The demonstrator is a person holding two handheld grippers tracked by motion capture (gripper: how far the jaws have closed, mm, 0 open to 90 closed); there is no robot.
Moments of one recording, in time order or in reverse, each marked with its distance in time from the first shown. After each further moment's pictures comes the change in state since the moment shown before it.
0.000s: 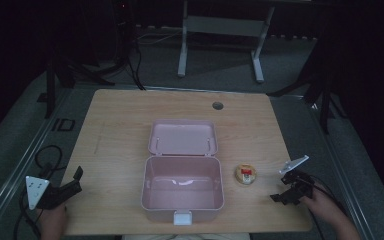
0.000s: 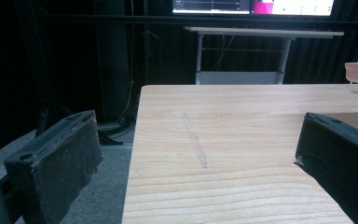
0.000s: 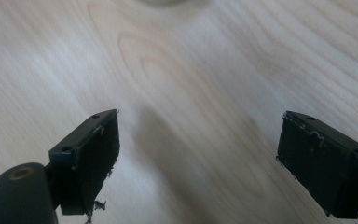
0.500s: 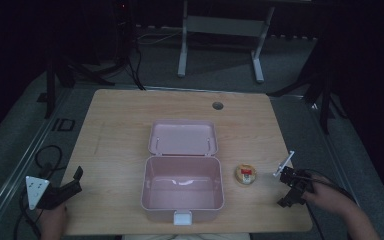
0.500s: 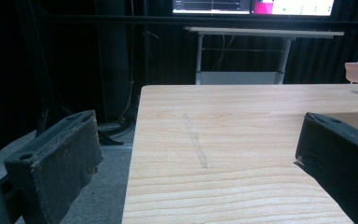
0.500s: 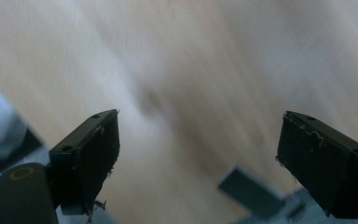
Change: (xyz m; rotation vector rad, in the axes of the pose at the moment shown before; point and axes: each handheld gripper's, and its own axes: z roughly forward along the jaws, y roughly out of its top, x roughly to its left) left arm 0.000 0.000 0.000 -0.002 0.001 0.000; right arm 0.011 0.027 -0.013 0.361 0.012 -0.129
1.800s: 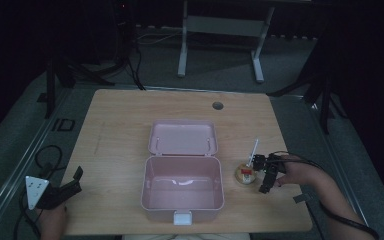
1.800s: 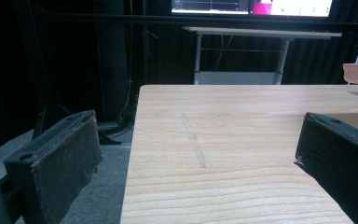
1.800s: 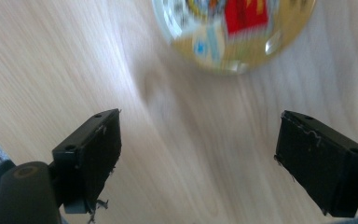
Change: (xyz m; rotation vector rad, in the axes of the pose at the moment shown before) left arm 0.001 0.000 0.000 0.001 -0.007 -0.008; right arm 0.002 0.089 0.001 0.114 -0.034 -0.207
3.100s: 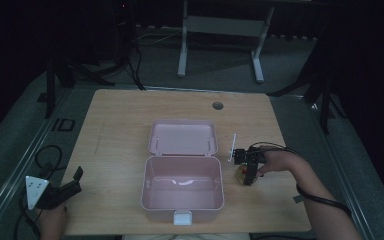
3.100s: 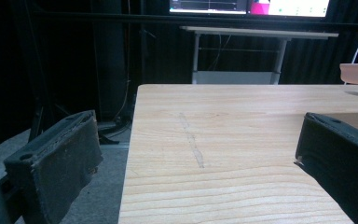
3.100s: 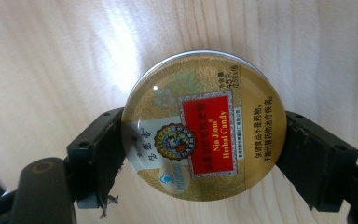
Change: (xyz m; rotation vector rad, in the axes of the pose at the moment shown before) left arm 0.000 0.000 0.000 0.000 -0.009 -0.004; right arm -0.006 0.060 -0.002 0.044 0.022 -0.130
